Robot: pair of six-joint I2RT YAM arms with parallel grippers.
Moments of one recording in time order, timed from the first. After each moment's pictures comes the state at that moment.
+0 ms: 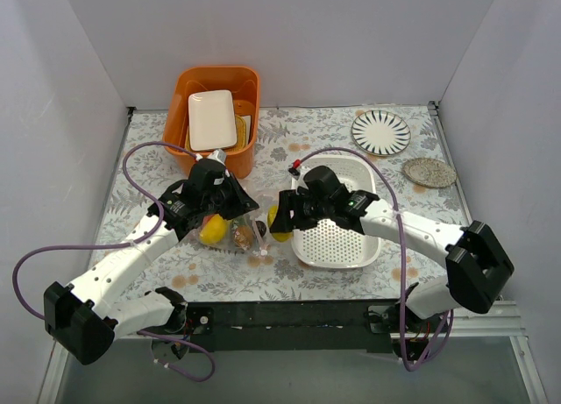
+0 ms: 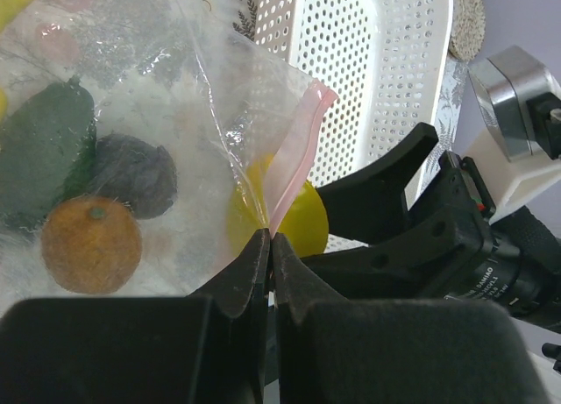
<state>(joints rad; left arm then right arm) -0.59 1.09 0.96 -0.55 0.09 -0.93 0.85 1.41 0.95 -0.25 -0.31 0.63</state>
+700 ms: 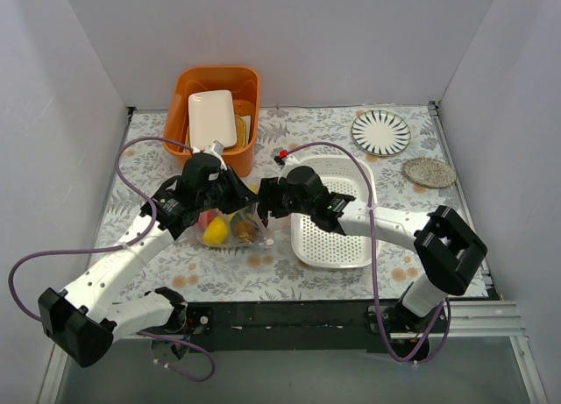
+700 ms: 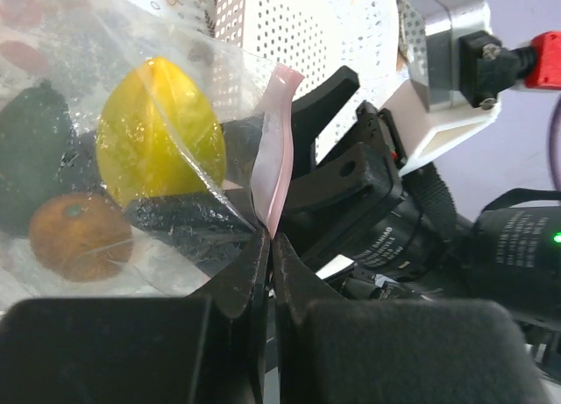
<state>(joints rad) -0.59 1.08 1.02 -0.56 0.11 -0.94 0.92 1.60 1.00 0.15 -0.14 0.67</state>
